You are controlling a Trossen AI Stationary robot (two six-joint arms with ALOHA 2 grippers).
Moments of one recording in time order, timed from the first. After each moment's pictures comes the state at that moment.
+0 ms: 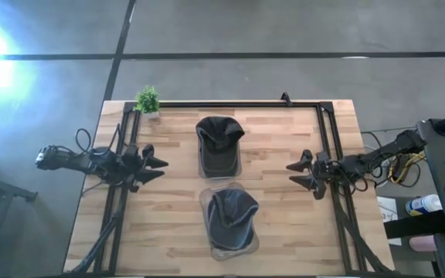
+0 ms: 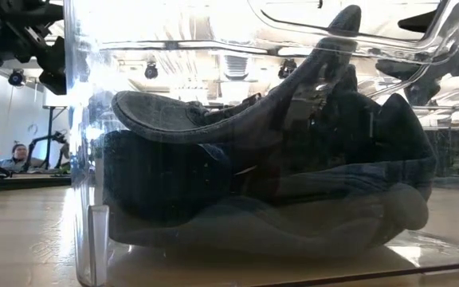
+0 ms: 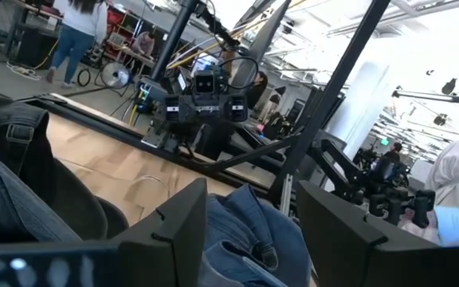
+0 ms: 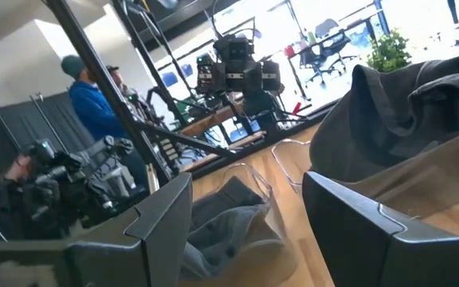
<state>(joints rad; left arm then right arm) -0.18 0.11 0.09 0.11 -0.10 -0.45 0.41 0.26 0.01 0.35 0.39 0.47</state>
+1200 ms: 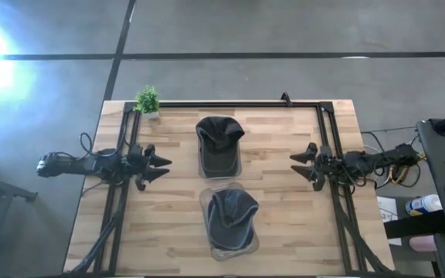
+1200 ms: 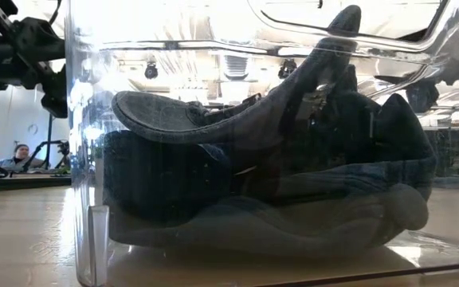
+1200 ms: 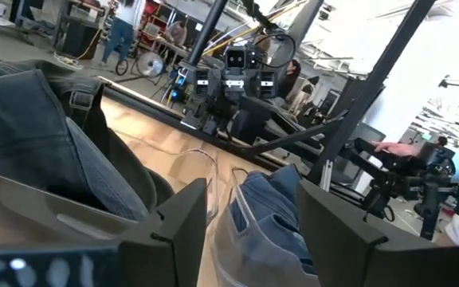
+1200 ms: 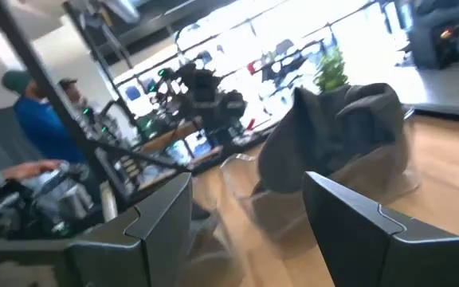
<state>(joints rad) -0.09 0.00 0.01 0.03 -0.10 -0.45 0.27 0.00 0.01 0.06 0.39 0.45</state>
